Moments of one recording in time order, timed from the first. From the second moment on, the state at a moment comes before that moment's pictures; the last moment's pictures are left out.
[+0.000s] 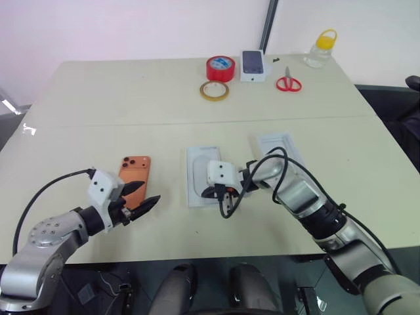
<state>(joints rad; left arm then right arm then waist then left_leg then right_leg) 0.16 0.67 0.26 -0.51 -0.54 0.57 -0.70 -0.67 -0.47 0.54 -0.07 -0.01 0.56 1.17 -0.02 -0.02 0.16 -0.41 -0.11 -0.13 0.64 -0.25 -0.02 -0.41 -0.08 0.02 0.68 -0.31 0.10</state>
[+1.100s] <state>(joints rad) -0.27 0.56 0.55 -0.29 -0.78 1.50 -0.22 -0.90 -0.08 0.67 0.22 -0.15 0.69 0.87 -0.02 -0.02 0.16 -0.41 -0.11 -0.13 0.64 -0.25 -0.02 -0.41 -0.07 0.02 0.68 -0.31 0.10</state>
